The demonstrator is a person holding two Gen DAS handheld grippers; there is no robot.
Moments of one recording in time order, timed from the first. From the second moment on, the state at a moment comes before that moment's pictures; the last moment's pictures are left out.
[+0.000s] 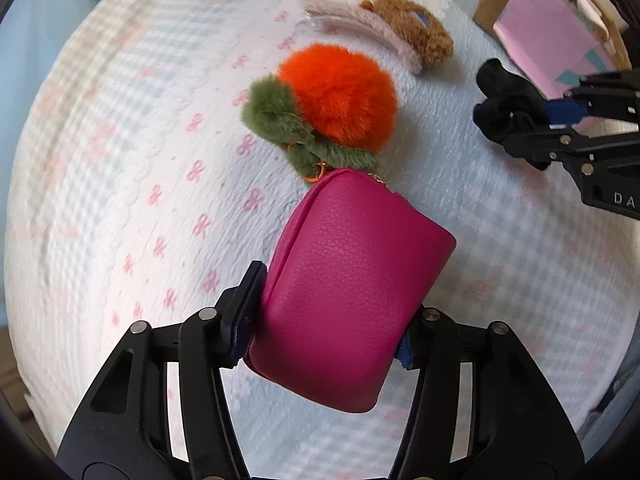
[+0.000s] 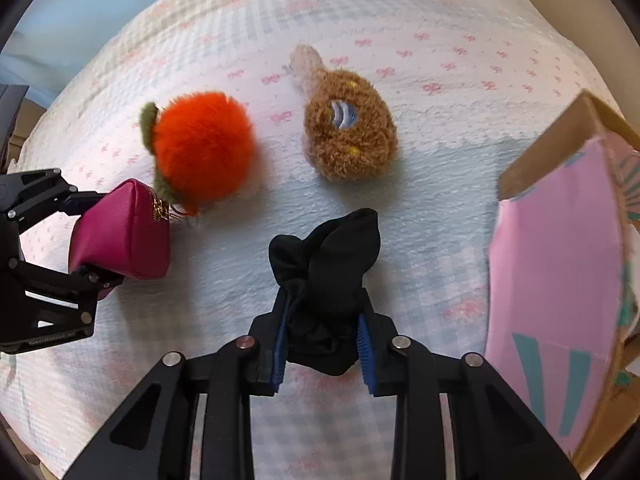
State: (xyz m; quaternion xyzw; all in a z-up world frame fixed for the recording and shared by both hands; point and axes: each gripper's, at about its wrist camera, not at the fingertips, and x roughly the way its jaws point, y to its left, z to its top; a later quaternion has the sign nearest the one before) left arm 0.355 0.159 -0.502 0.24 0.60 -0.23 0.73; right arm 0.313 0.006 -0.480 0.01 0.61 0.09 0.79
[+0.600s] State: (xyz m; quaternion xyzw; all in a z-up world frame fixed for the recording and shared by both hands) left arm 0.272 0.159 -0.365 0.12 0.56 -0.17 0.80; right arm 0.231 -0.014 -0.349 0.05 0.54 0.09 0.84
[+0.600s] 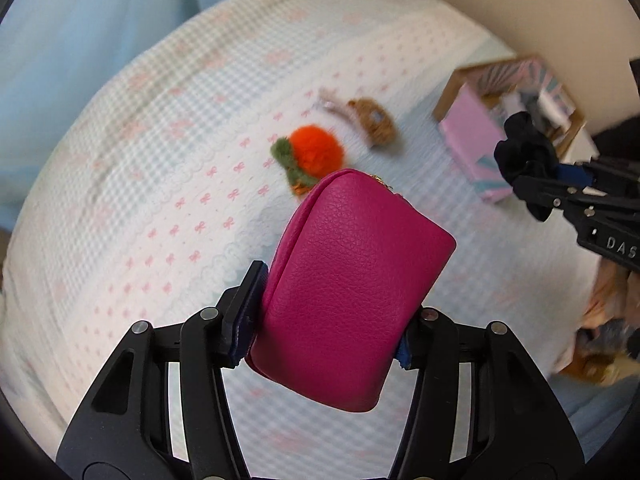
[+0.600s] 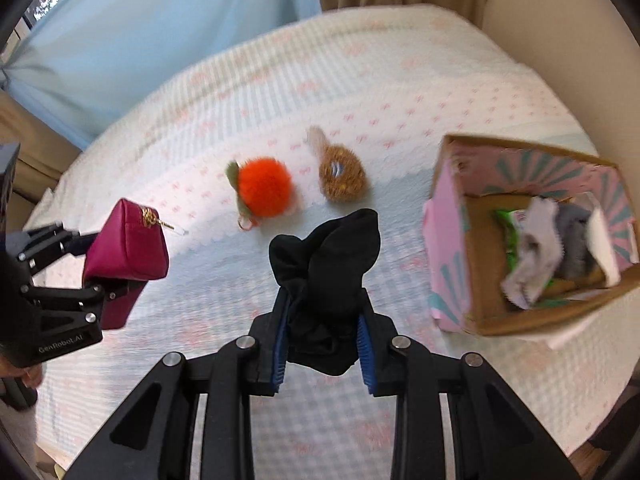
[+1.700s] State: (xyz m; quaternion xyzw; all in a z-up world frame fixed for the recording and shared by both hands) left arm 0.291 -0.111 -0.270 0.01 0.52 -0.13 0.85; right arm 0.255 -0.260 -0.230 0.09 0.48 0.11 0.86
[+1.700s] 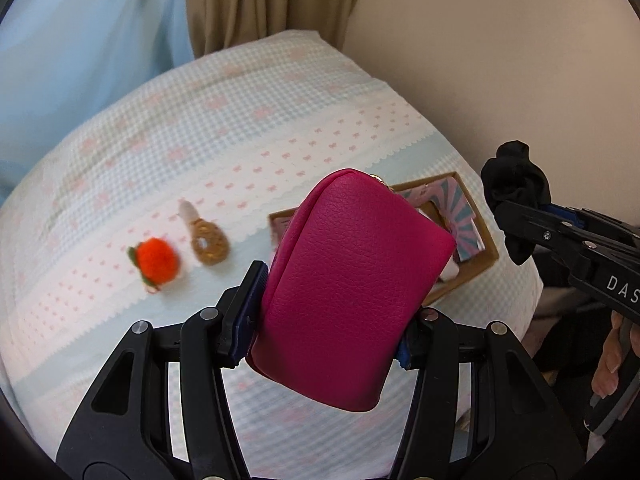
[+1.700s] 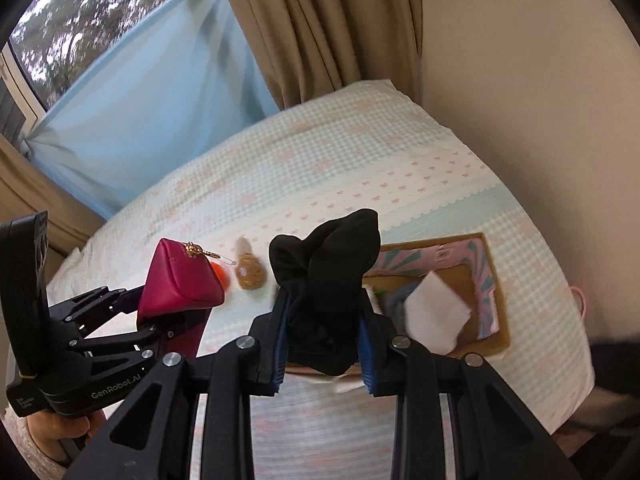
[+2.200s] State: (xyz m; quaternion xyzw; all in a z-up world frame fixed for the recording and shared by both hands) left arm 0.337 -0.151 -0.397 -0.03 0.60 -0.07 0.79; right arm 0.348 -0.295 -0.346 0.11 0.60 0.15 0.78
